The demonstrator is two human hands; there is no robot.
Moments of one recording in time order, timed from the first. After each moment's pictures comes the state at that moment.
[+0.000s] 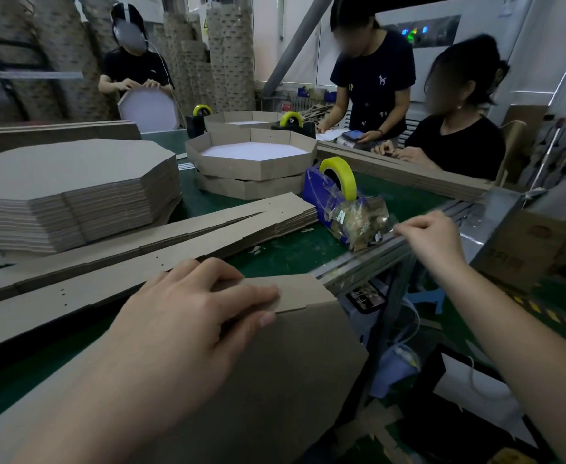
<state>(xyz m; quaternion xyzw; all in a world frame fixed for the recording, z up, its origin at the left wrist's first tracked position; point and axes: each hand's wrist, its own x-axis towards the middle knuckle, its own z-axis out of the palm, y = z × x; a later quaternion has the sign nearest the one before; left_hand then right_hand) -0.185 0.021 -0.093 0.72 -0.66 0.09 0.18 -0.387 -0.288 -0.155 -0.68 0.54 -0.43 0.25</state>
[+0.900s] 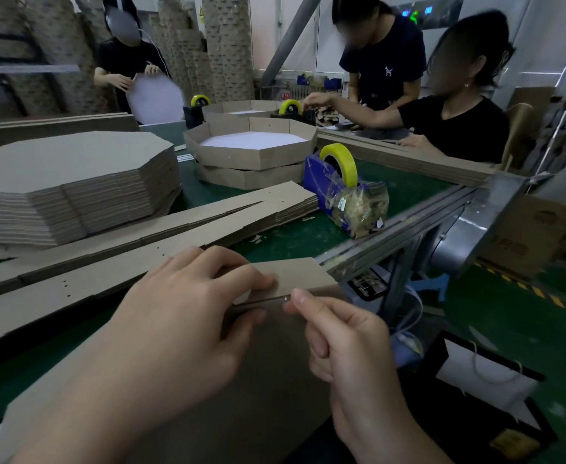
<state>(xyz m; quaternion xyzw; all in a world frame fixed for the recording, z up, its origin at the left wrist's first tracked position) -0.187 0.024 -0.093 0.71 -0.68 0.08 0.17 -0.324 -0.047 -0.146 -0.47 0.35 -0.44 0.68</state>
